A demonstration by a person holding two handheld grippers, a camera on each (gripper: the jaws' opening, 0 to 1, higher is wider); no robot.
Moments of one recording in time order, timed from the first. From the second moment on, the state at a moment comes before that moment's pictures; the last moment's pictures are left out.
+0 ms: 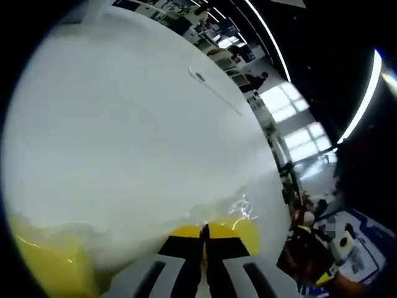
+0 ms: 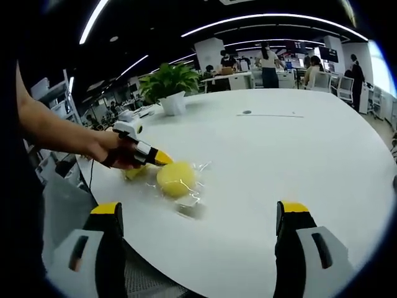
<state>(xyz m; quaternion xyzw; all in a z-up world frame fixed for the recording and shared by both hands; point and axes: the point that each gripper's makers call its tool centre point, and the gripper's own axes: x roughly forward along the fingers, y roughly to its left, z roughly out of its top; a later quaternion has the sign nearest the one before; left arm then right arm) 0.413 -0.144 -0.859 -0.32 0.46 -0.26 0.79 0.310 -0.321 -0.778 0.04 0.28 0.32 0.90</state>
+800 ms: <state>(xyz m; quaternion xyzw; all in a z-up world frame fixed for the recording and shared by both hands) 0.401 -0.182 -0.763 -0.17 0.32 -0.43 0.83 0.313 -0.314 -0.764 0.03 0.27 0.32 0.91</state>
